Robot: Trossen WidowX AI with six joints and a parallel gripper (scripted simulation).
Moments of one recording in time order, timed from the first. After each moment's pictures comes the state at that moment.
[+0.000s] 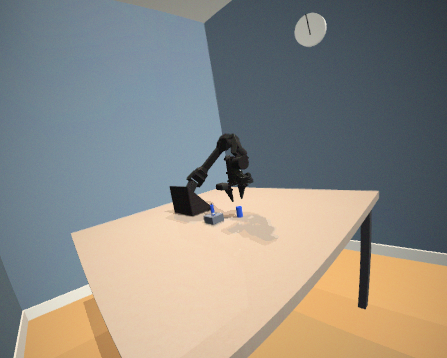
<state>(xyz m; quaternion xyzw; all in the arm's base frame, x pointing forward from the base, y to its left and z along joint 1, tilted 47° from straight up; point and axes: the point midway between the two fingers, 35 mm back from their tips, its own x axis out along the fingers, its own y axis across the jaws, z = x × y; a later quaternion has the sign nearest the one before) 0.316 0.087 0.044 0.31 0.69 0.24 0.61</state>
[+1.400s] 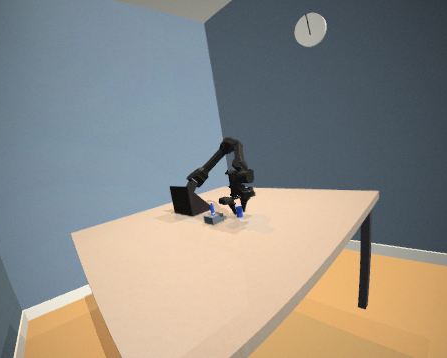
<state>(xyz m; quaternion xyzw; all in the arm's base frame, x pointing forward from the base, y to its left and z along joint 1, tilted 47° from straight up) 0.314 0.139 -0.003 0.31 0.69 0.24 0.61</state>
